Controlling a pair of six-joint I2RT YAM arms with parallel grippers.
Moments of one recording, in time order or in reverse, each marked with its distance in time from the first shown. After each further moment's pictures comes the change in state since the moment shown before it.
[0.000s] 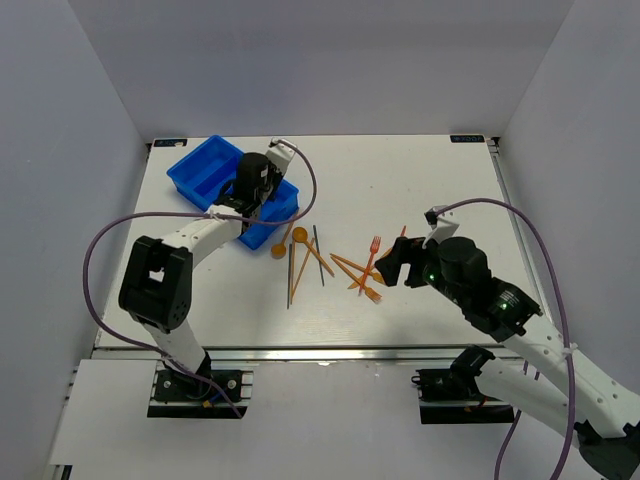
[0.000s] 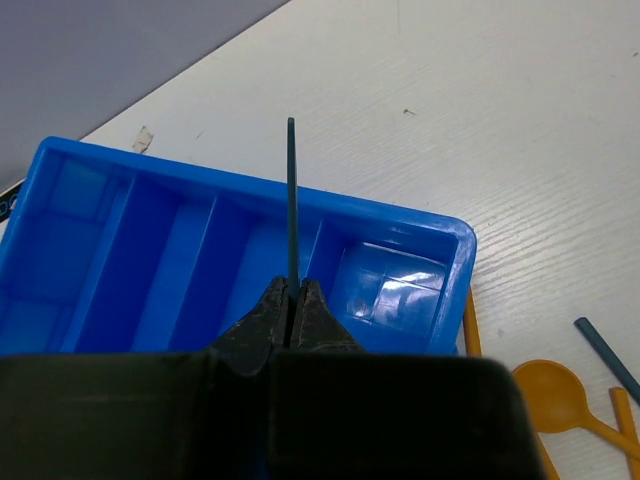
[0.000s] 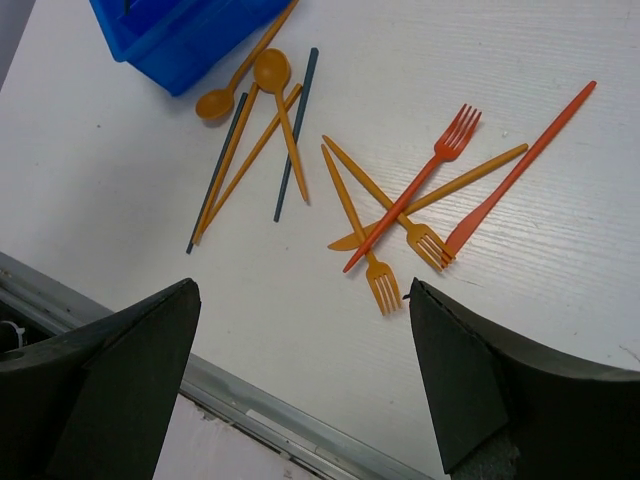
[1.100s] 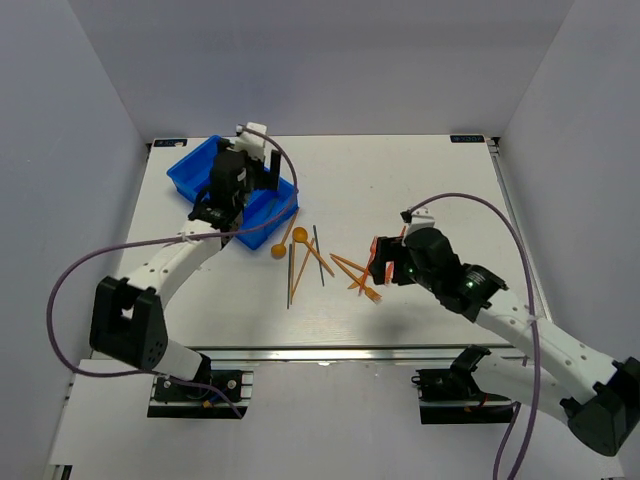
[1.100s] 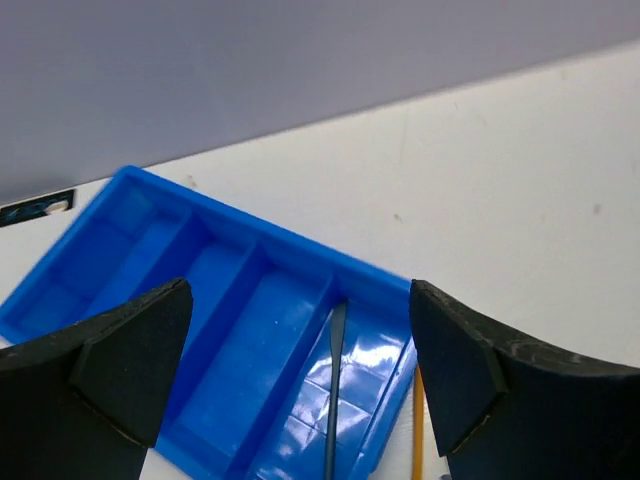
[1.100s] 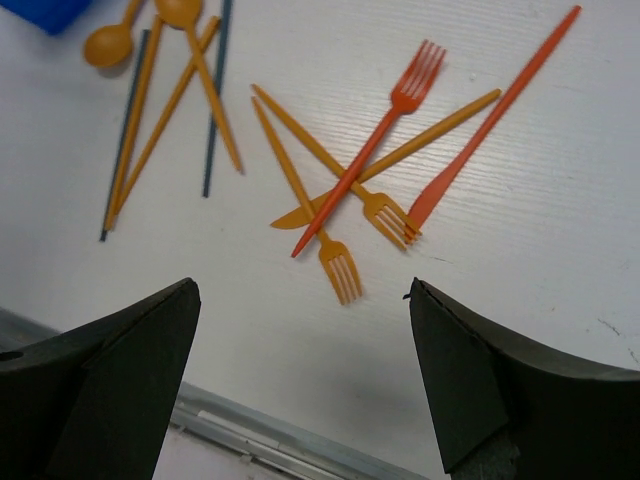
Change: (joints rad) left arm 0.014 -0.222 -0.140 0.138 0.001 -0.187; right arm -0.001 0.168 -0.010 0.003 0.034 -0.032
